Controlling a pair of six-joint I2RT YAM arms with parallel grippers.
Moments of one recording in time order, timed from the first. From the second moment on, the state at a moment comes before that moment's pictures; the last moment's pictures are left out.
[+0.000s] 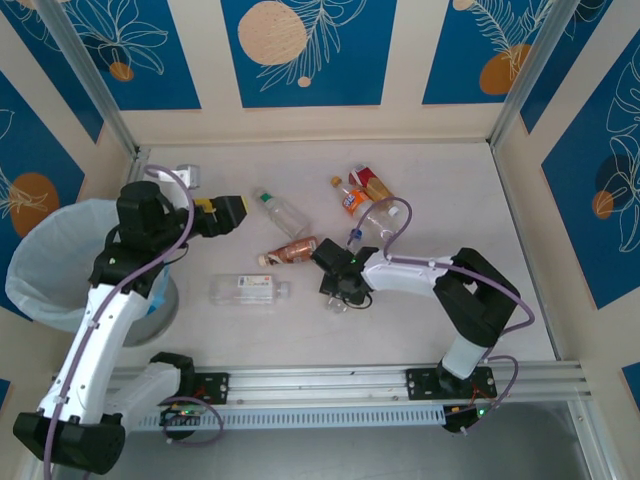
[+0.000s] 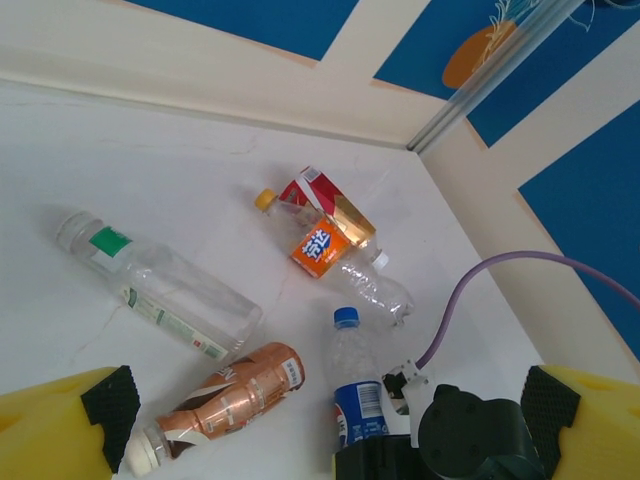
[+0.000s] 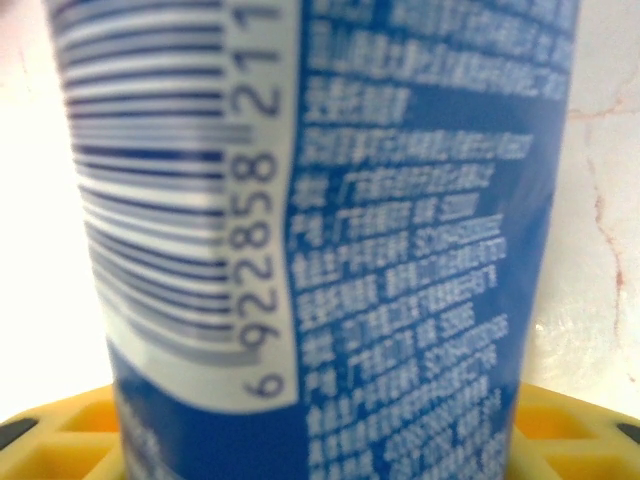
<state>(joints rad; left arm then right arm) -0.21 0.94 1.07 -0.51 0.46 -0.41 0.88 1.68 0.95 -0.56 0.14 1.14</state>
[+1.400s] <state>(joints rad) -0.44 1.35 1.17 -0.37 0.45 -0.41 0.73 1.30 0.73 0.05 -0.08 0.53</state>
